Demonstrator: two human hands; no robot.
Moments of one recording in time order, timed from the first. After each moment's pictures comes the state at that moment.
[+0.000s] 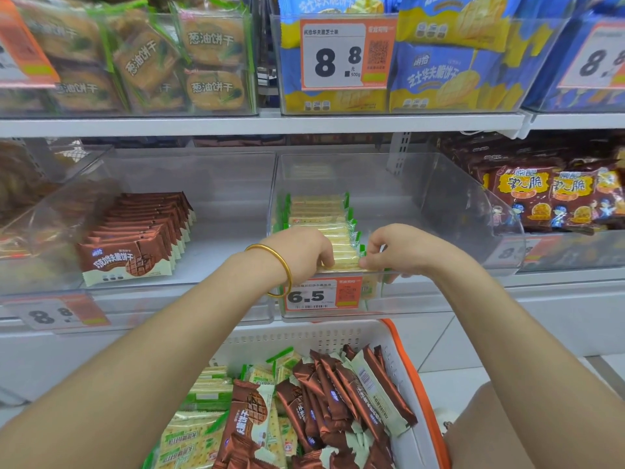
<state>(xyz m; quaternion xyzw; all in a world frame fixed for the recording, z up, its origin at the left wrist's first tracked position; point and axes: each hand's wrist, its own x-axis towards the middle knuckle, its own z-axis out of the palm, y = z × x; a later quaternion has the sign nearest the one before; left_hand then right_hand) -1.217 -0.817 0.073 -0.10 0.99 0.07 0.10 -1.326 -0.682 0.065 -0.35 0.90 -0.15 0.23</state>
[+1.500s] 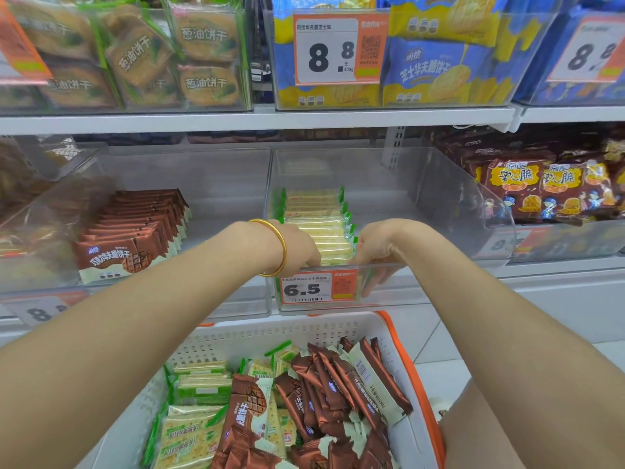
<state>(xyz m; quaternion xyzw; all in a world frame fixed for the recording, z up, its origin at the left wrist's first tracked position) -1.219 -0.828 0.080 0.02 0.96 -0.15 0.25 -1.336 -0.713 0.059 -0.26 0.86 -0.12 0.42</state>
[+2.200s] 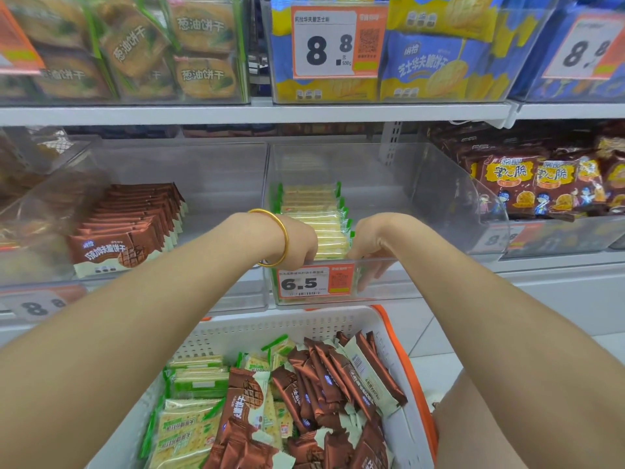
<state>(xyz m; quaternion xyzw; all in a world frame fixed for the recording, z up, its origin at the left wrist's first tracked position) -1.221 -0.817 0.089 -0.03 0.96 -0.09 0.26 -1.329 -0.718 0.064 -0.23 0.87 -0.09 0.42</state>
